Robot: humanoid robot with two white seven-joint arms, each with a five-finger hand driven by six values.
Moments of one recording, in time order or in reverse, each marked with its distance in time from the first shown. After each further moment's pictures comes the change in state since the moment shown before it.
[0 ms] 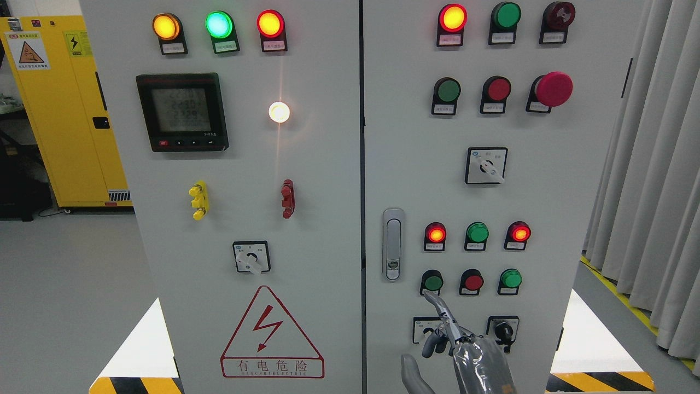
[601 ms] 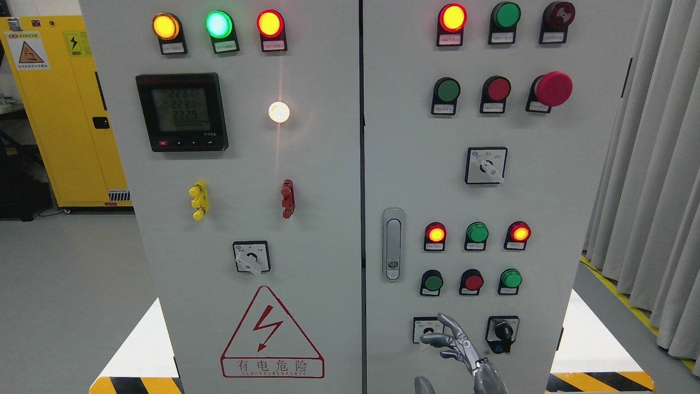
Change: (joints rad) left arm 0.000 0.000 0.000 0.000 0.000 0.000 0.000; right arm 0.084 -0.004 -0.044 -0.014 -0.464 -0.061 0.100
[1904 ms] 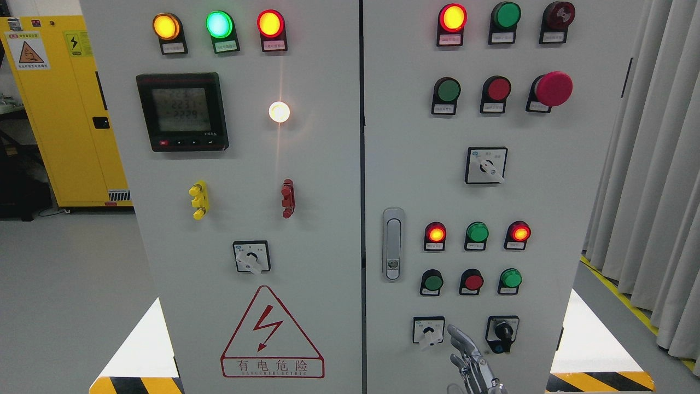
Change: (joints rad) left arm 0.000 0.000 0.000 0.000 0.000 0.000 0.000; right arm 0.091 0.002 -0.001 0.005 -0.513 0.003 0.122
